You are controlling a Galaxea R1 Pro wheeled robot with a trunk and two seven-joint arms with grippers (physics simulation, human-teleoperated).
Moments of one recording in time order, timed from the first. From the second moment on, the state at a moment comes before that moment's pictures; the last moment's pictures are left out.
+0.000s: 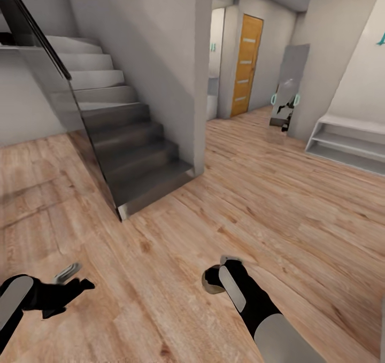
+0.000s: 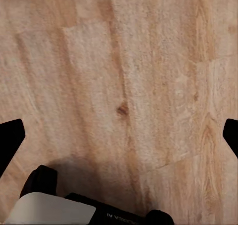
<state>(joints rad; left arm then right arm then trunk) -0.35 0.41 0.10 -1.21 1.29 1.03 0.60 -0.62 0.17 0.25 -0.79 -0.51 0.71 -0.47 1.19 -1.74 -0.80</state>
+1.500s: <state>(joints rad) -0.35 0.40 0.06 -1.20 1.29 1.03 0.65 -0.63 0.17 0.32 -0.79 -0.52 0.73 -0.51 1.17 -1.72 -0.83</state>
